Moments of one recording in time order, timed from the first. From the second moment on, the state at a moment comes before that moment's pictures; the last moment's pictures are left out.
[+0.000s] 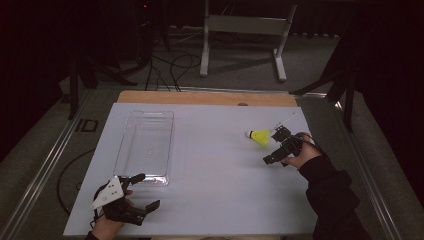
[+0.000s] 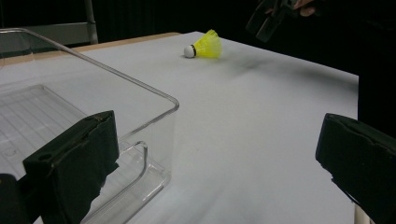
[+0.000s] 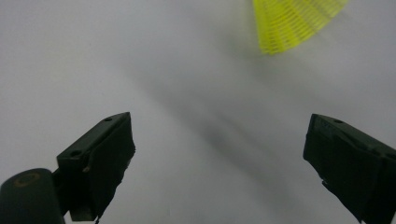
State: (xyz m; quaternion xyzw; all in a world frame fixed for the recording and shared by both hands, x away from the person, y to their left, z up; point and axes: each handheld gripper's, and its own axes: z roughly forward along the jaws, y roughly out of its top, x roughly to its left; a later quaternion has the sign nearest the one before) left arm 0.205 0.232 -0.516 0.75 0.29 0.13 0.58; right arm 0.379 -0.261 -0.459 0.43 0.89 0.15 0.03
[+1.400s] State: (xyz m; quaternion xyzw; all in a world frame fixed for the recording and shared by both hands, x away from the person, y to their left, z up) left arm 0.206 0.232 -0.516 0.75 0.29 0.12 0.58; right arm 0.445 -0.251 -0.486 0.45 0.88 0.15 0.03
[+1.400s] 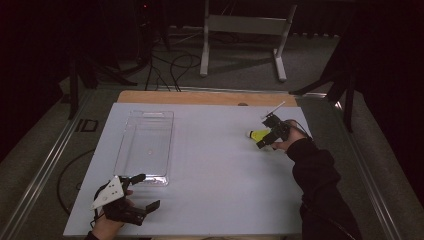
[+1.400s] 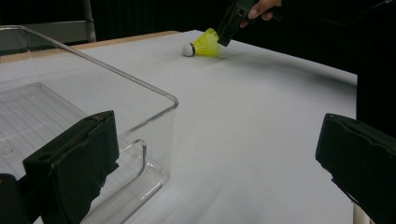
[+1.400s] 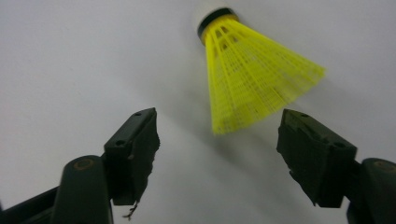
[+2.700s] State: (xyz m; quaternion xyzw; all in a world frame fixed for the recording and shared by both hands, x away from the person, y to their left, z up) left arm 0.206 0.232 -0.517 0.75 0.29 0.12 0.58; right arm 0.458 -0.245 -0.506 0.42 0.90 0.14 0.01
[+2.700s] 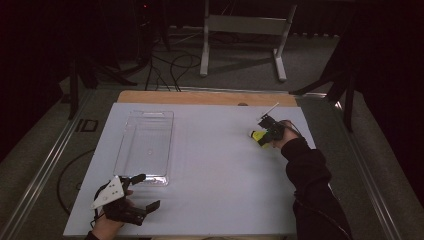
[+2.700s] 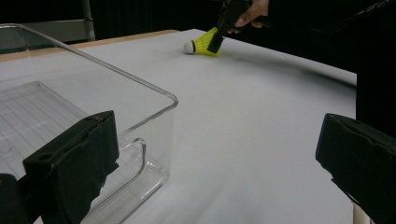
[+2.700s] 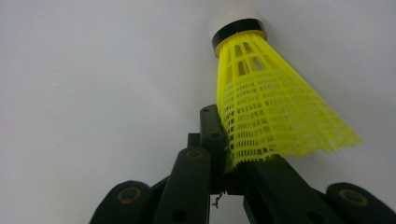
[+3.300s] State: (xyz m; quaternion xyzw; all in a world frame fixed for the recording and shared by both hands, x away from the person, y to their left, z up) left arm 0.206 0.232 -0.517 0.75 0.29 0.12 0.58; right arm 0.442 -0.244 -0.485 0.35 0.92 0.15 0.00
